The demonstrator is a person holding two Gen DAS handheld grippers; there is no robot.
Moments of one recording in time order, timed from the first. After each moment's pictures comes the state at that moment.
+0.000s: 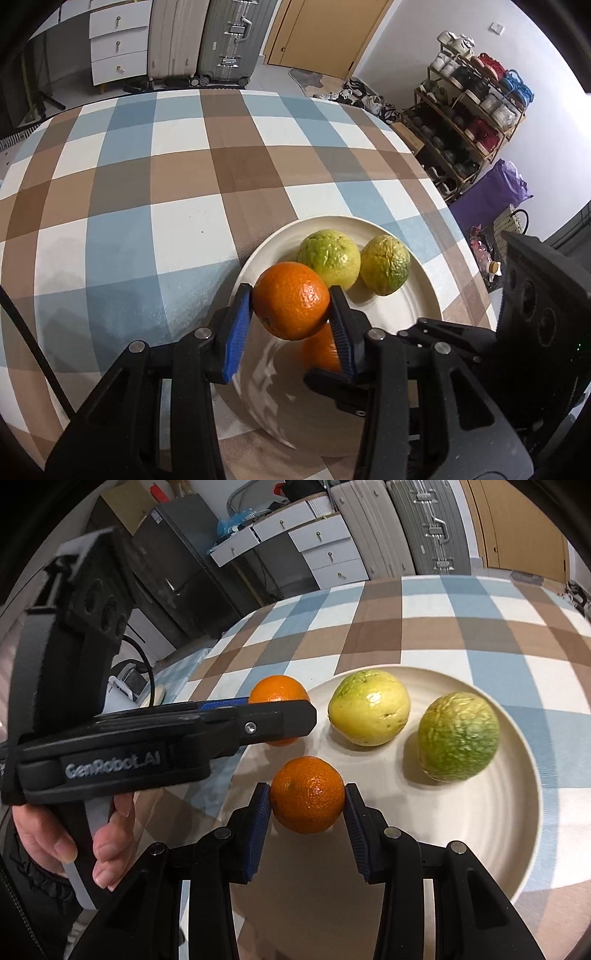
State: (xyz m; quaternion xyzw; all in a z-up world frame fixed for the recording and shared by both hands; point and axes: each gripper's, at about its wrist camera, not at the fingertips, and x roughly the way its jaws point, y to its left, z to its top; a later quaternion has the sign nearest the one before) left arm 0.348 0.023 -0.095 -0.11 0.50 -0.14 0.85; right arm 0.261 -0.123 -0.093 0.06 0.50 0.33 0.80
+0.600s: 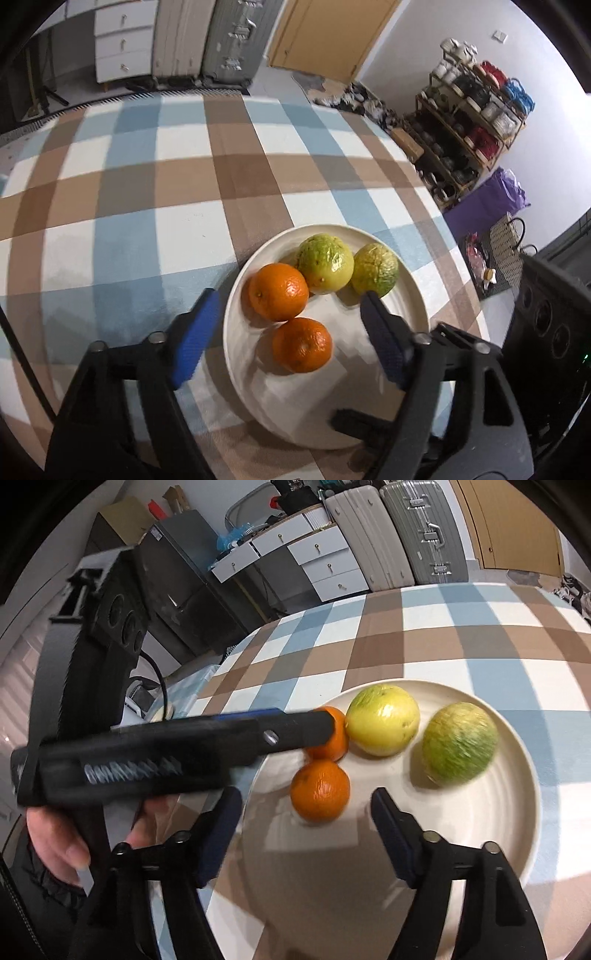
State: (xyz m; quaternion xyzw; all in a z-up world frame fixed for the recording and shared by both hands) left arm 0.337 0.028 -0.073 -0.13 0.49 -0.13 0.85; right arm 0.253 -0.129 -0.078 0.09 0.48 0.33 0.81
